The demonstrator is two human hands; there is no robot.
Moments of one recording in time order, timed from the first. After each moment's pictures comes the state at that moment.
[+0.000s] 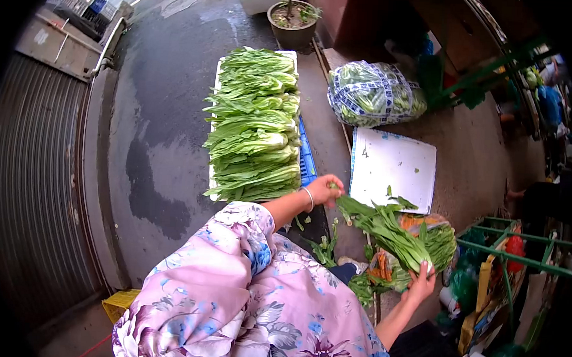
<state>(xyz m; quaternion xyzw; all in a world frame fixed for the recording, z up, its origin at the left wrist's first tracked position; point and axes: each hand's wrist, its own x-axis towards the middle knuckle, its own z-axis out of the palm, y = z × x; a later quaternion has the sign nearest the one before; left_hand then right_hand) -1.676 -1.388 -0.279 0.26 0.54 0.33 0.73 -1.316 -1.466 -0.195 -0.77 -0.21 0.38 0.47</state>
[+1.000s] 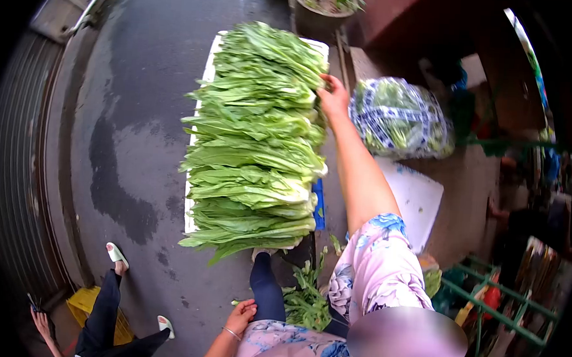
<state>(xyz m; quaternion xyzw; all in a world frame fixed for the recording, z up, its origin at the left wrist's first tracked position) -1.773 -1.677 -0.408 -0.19 0.65 0.36 0.64 -1.906 -1.093 -0.458 -0.41 -0.64 0.55 0.34</state>
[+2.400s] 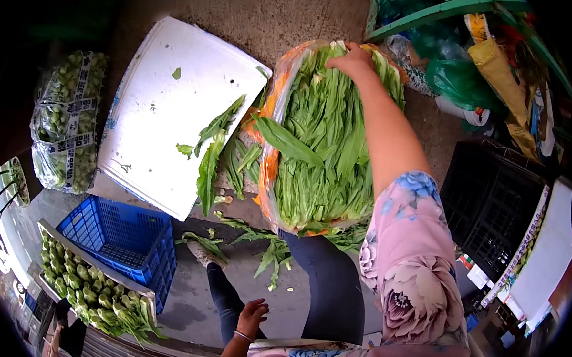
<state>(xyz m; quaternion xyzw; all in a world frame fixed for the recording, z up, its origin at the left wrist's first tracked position) -1.250 -1.482 -0.553 0.07 0.69 -0.14 0.71 -0.723 -1.151 -0.744 -0.91 -0.25 0.33 -0.01</state>
